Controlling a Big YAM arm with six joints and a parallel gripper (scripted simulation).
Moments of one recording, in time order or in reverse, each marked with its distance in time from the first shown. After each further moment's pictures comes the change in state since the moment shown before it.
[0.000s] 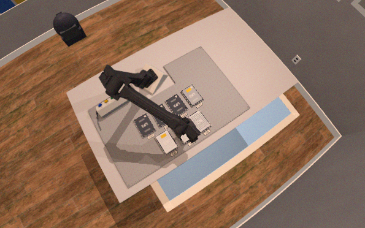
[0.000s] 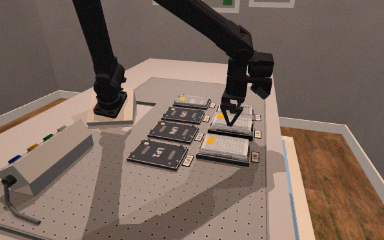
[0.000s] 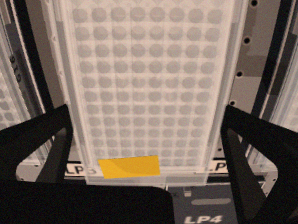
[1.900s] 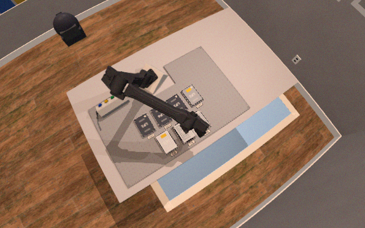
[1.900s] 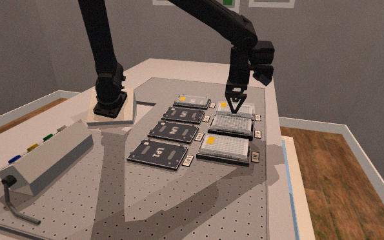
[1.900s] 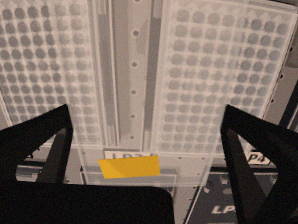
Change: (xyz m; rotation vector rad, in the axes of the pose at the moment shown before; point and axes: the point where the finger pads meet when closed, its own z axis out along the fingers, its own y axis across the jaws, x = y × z) arm -0.004 0.049 -0.024 -0.007 -0.023 -0.052
